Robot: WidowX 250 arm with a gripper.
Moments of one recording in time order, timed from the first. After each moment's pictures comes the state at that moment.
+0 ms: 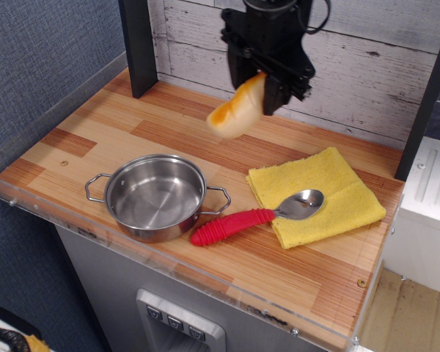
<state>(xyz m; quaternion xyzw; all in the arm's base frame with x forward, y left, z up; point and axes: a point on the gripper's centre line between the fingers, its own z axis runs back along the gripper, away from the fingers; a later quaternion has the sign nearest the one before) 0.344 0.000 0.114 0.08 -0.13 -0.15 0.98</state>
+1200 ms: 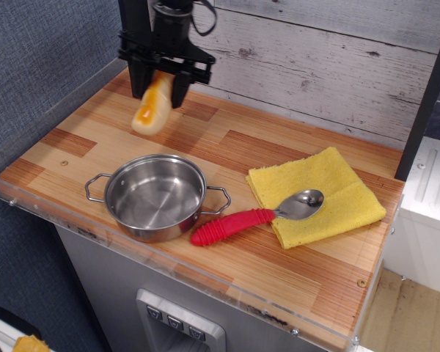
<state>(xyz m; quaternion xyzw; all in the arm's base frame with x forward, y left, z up) 0.360 0.129 0.063 0.13 -0.02 0.16 0.98</state>
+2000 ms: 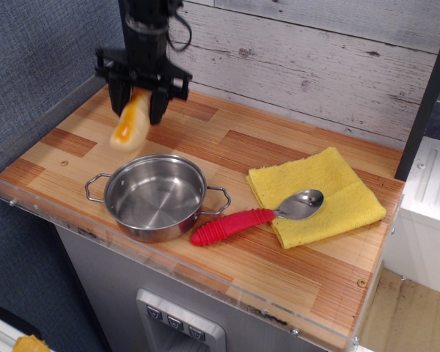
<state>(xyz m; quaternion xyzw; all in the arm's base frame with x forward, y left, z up) 0.336 0.140 0.045 0.12 0.00 0.16 0.98</state>
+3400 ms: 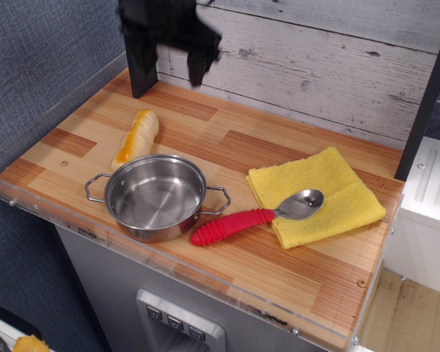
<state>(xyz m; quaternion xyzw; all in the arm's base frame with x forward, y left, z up) 0.345 0.090 0.123 0.09 -0.19 0.05 0.98</state>
